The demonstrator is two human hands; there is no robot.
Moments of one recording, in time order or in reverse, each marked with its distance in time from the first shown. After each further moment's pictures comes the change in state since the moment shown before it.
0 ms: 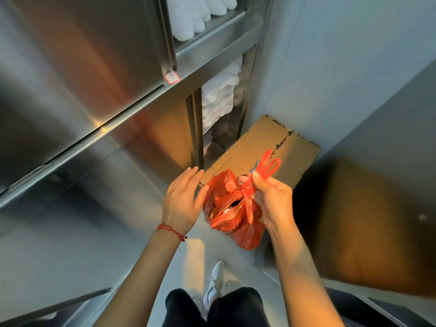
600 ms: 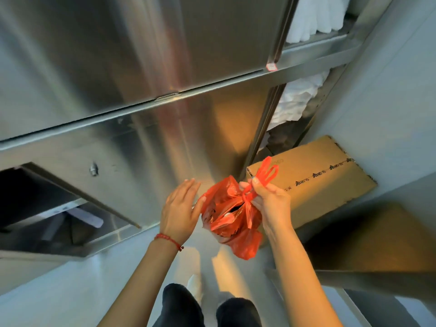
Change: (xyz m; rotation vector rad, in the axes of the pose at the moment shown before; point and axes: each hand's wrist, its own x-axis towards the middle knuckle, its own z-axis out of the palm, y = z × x) left_hand -0.183 -0.012 -0.057 0.083 0.192 -0.386; right_hand -0.108 0.051 0.022 -0.192 -0.400 0.074
